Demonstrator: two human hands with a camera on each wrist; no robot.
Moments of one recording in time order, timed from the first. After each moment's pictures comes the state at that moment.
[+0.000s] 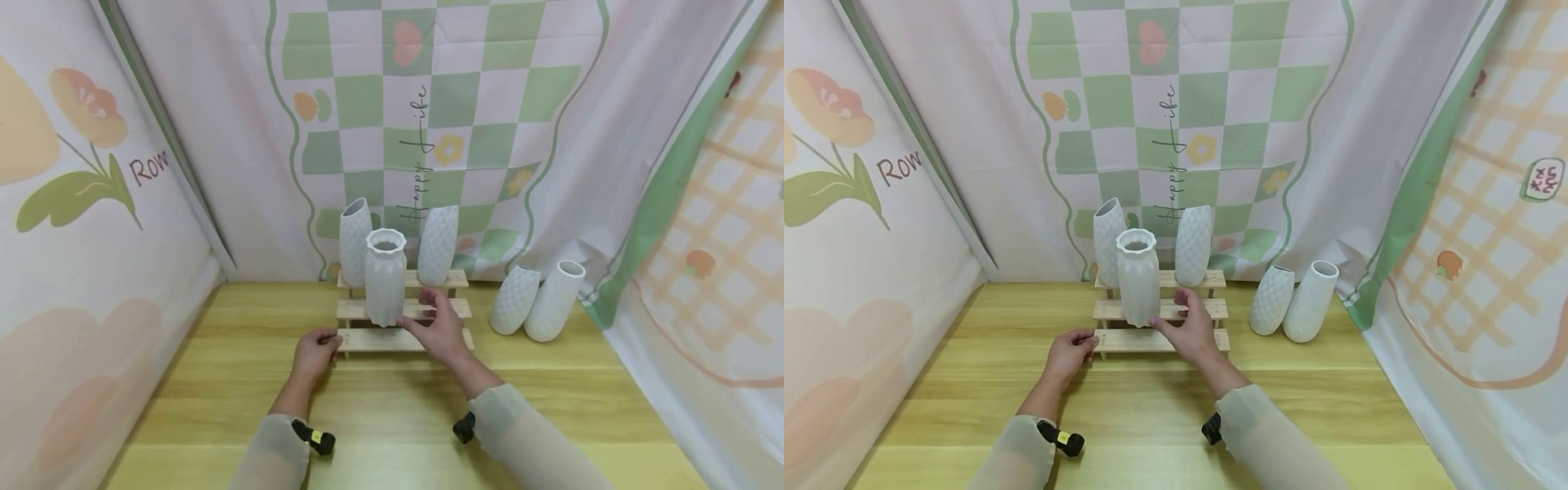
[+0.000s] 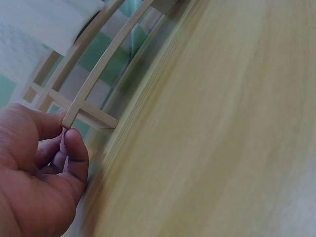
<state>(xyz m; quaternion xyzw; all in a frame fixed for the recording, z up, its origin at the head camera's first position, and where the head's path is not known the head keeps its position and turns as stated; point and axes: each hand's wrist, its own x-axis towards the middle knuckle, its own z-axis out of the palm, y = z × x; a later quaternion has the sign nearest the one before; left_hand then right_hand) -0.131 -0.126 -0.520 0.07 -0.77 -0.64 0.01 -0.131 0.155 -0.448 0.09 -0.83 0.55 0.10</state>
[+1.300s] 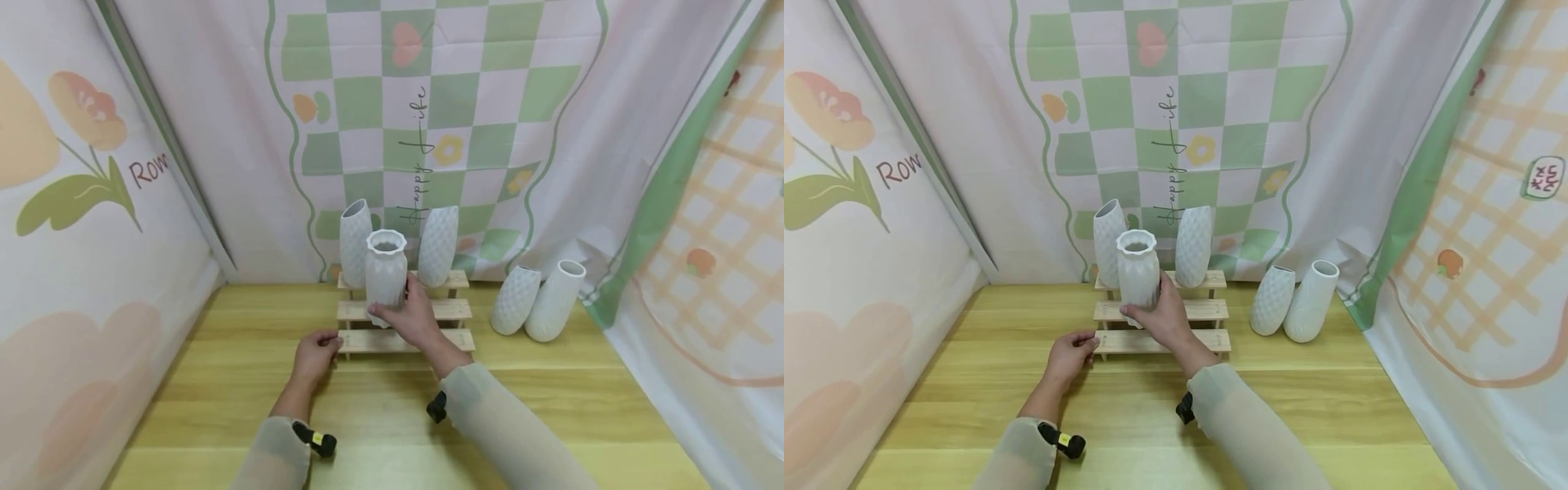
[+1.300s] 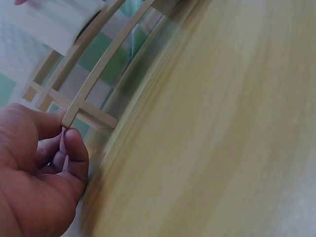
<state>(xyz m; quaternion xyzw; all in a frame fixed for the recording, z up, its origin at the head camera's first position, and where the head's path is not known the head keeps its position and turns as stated) -0.131 -0.127 -0.521 0.07 -0.76 -0.64 0.00 -0.157 0.107 -0.431 0.10 -0.83 0.54 0.09</state>
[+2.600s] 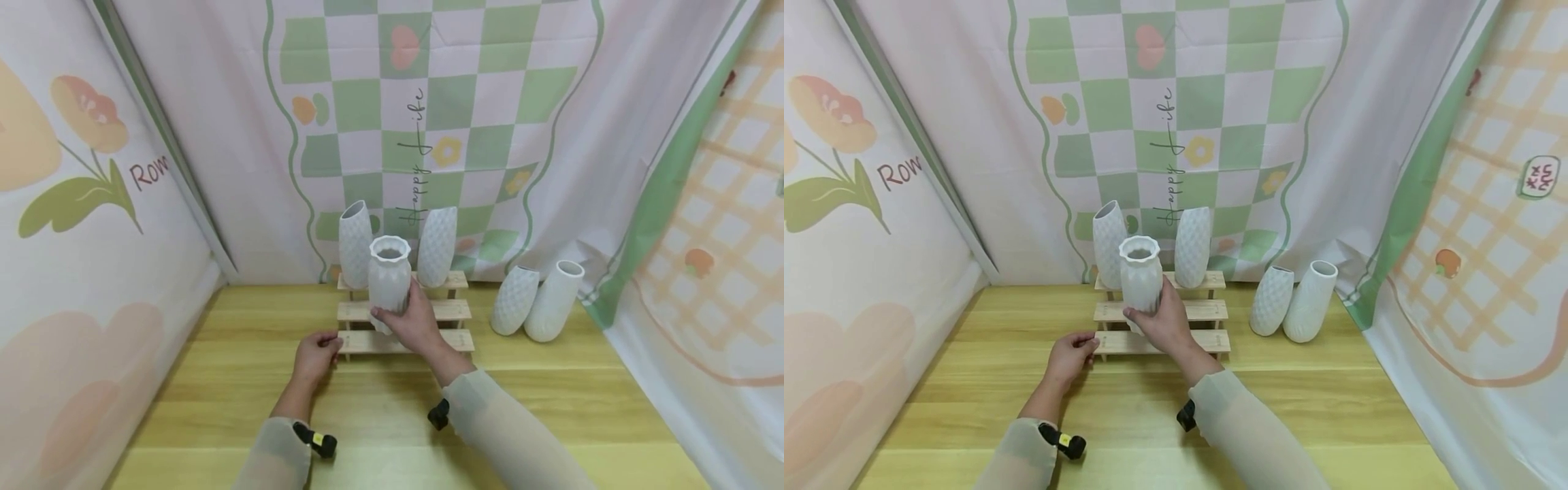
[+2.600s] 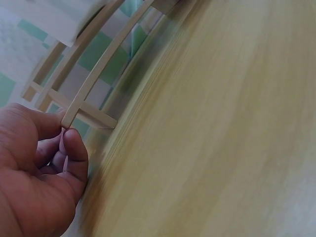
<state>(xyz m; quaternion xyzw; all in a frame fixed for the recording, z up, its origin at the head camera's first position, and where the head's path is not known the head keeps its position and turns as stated) -0.132 -0.125 -0.521 0.08 -0.77 -0.64 0.01 -0.146 0.107 -0.430 0.10 -0.83 0.54 0.10</state>
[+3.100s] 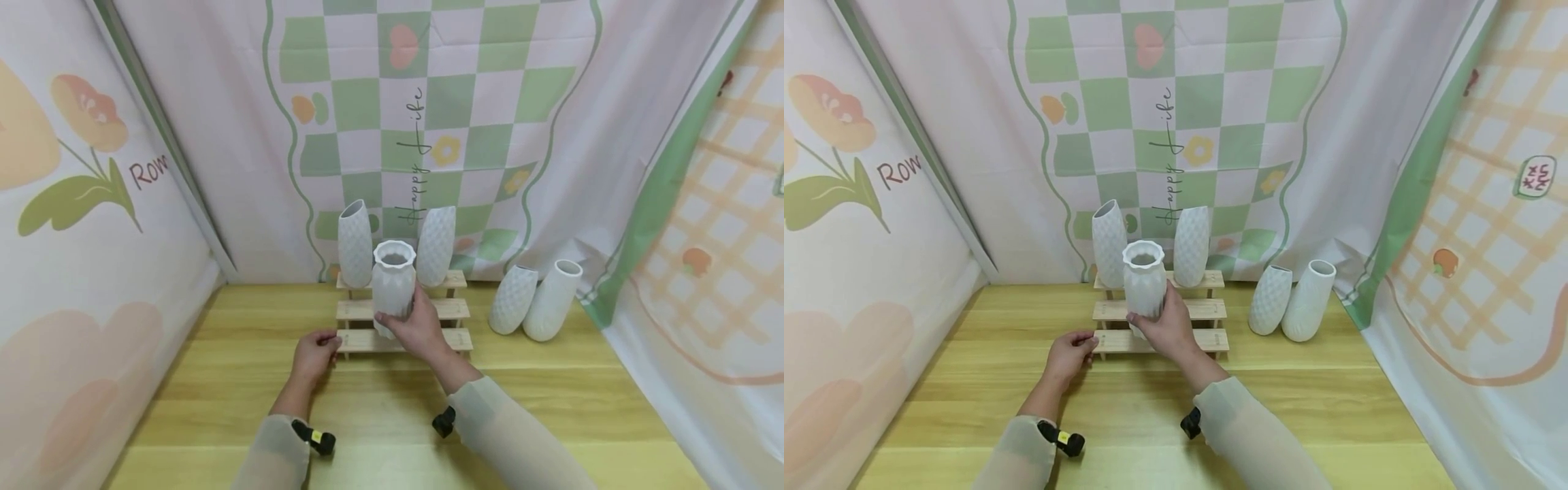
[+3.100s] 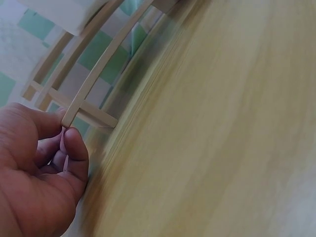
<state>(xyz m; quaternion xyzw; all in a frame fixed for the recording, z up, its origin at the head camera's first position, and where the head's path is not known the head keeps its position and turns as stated) -0.130 -0.124 -0.519 0.08 -0.76 -0.64 0.01 -0.131 0.114 -0.427 0.09 -0.84 0.53 0.10</state>
